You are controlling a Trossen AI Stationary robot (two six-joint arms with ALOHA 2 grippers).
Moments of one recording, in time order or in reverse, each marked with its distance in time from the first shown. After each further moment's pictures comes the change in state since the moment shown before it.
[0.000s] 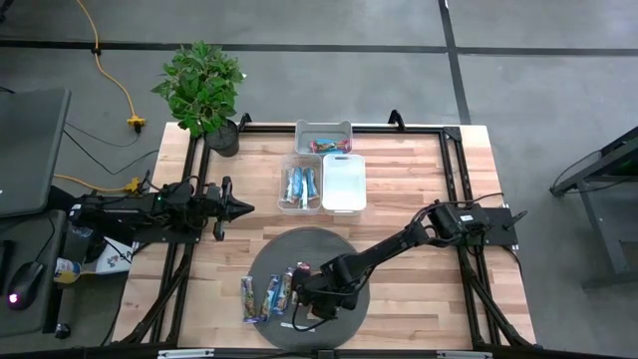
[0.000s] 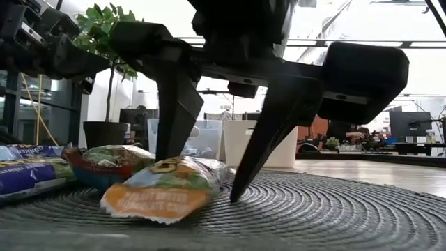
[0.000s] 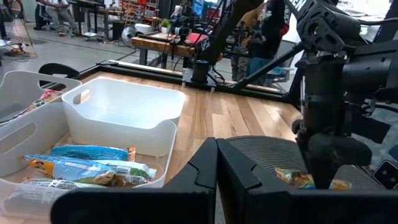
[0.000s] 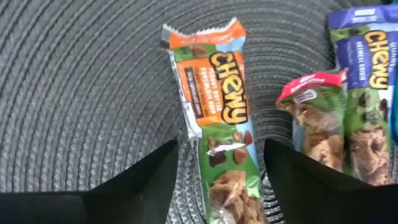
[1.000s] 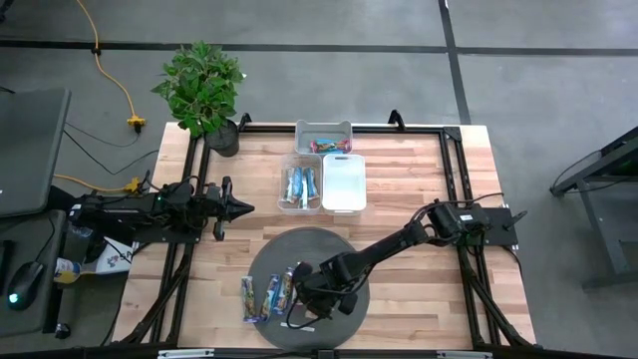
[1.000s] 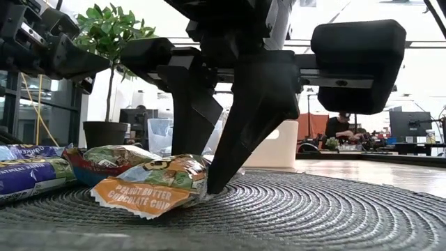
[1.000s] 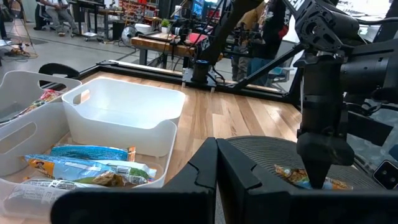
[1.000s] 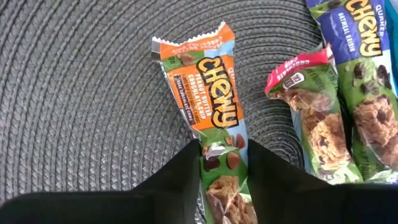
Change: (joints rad) left arm 0.000 0.000 0.000 0.000 0.000 0.000; right arm -0.012 0.000 0.000 -0.003 -0.017 0.200
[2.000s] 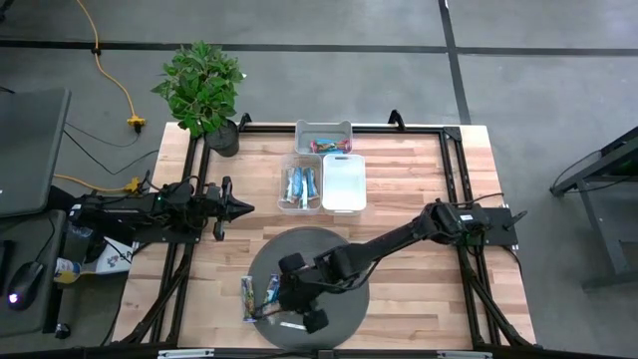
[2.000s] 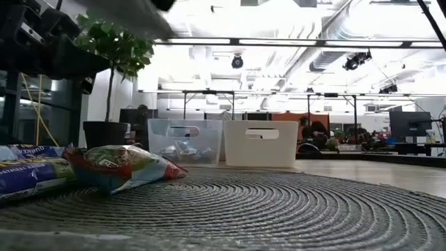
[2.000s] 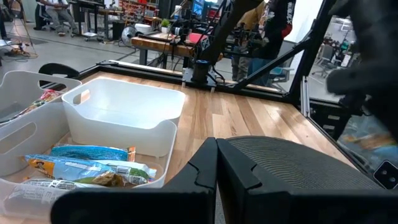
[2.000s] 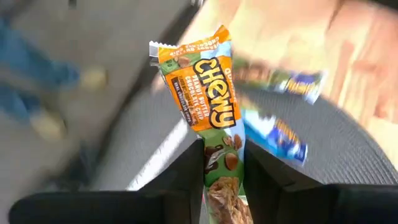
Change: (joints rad) left arm 0.000 0.000 0.000 0.000 0.000 0.000; right arm -0.001 -0.005 0.350 -0.023 0.016 0.663
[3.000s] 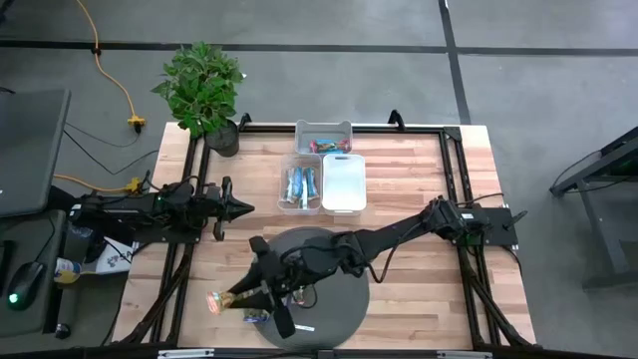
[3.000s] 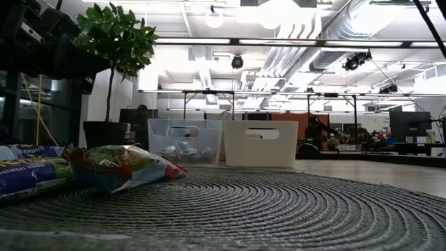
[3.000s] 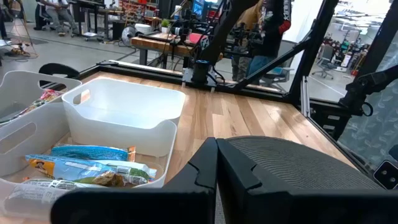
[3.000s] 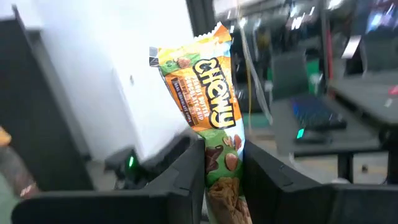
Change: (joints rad) left arm 0.000 0.000 0.000 0.000 0.000 0.000; right arm -0.018 -0.025 0.203 0.749 0.024 0.235
